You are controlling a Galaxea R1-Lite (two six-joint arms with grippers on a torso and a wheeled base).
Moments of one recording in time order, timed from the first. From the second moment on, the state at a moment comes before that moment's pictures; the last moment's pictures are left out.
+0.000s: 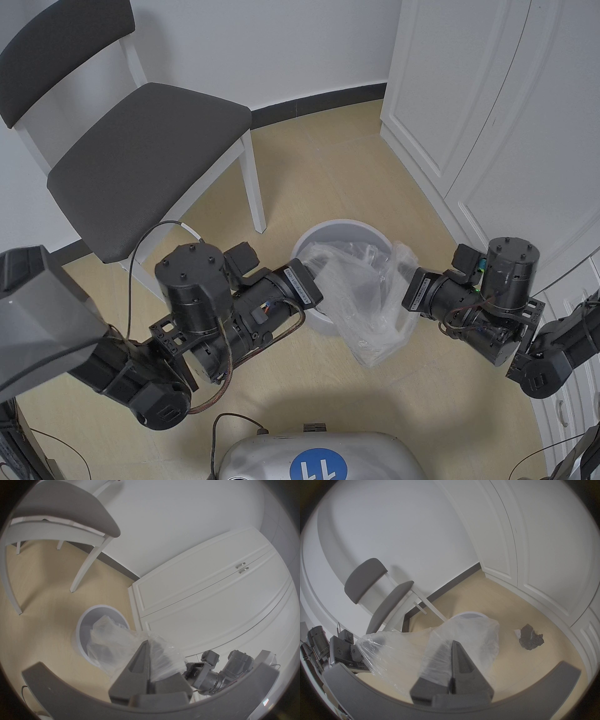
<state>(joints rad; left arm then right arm) -0.73 1.97 -0.74 -1.28 0.00 -0.73 0.61 1.79 -0.62 -1.05 -0.24 0.43</state>
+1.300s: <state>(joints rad) -0.68 2.23 -0.92 -1.40 -0.01 -0.80 0.42 2.14 -0.62 -1.55 -0.08 0.54</state>
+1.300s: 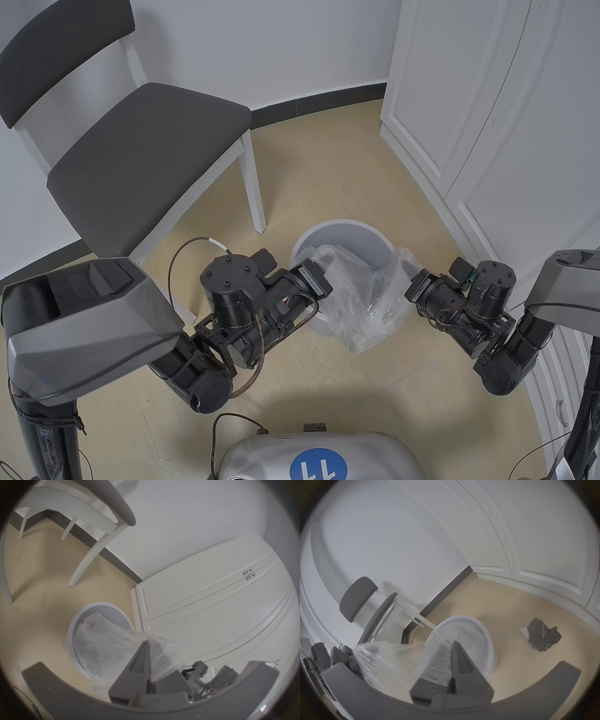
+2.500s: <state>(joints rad) -0.64 2.50 -1.22 -1.39 0.06 -0.87 0.44 2.07 -0.52 -1.55 -0.02 0.45</state>
